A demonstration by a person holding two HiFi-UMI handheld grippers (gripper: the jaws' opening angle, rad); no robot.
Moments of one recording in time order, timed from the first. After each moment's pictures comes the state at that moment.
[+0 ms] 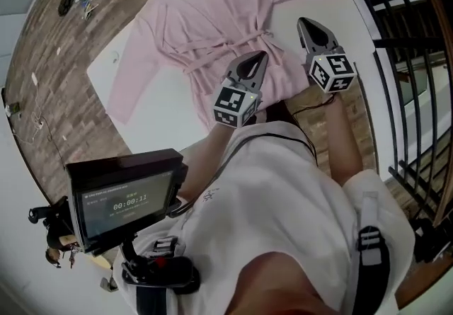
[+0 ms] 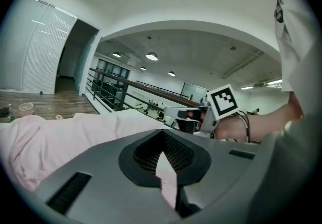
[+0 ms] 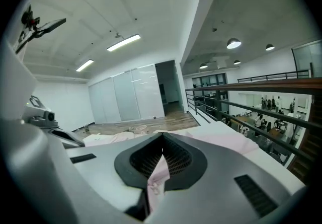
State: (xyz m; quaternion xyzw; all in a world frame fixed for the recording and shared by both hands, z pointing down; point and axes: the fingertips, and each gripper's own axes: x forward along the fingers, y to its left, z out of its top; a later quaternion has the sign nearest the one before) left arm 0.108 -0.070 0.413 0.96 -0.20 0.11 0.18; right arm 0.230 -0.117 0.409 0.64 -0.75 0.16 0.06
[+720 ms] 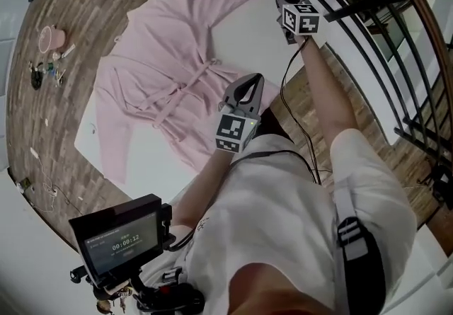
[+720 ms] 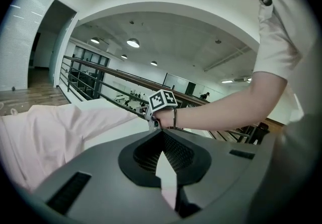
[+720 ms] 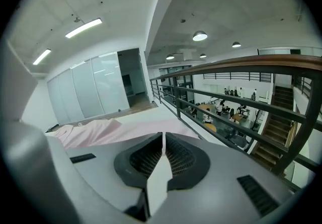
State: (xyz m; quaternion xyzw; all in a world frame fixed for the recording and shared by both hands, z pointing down) left arm 0.234 -0.014 0.424 0.97 -0.08 0.16 0.18; right arm 0.477 -0.172 0.511 0.76 -0.60 0.22 0.09
